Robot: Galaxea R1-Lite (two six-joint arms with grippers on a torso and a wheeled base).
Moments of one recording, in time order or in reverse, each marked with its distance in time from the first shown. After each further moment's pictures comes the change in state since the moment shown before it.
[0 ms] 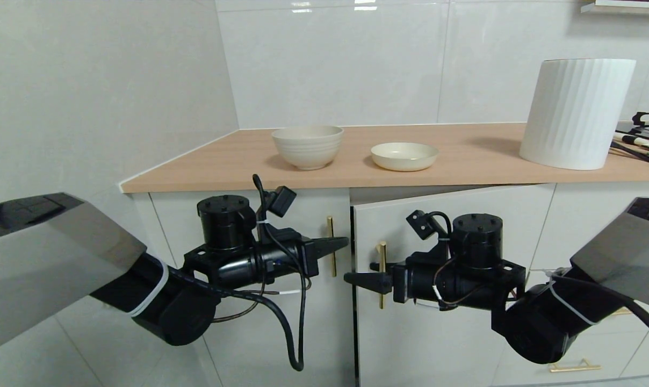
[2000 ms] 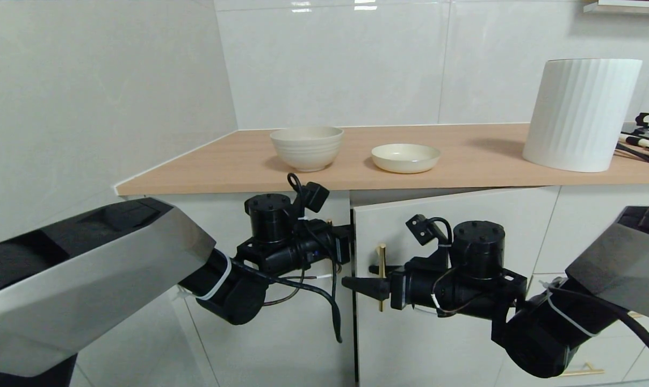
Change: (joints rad) left arm -0.106 0.174 -0.227 -0.005 0.127 0.155; right arm 0.026 0.018 0.041 -0.103 -0.056 0.001
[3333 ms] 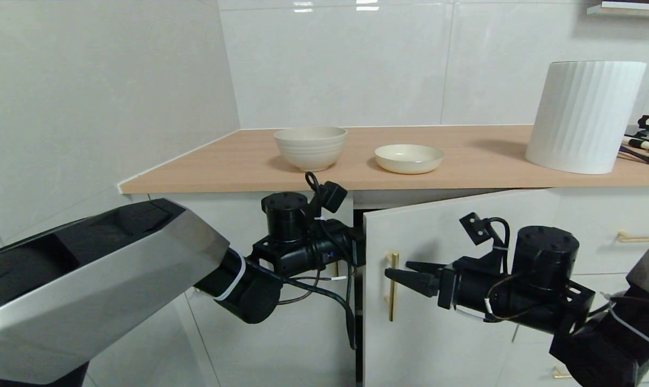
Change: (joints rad) left arm -0.048 0.016 -0.064 0.036 -0.010 0.000; right arm -0.190 -0.124 0.274 -0.209 -0.022 0.016
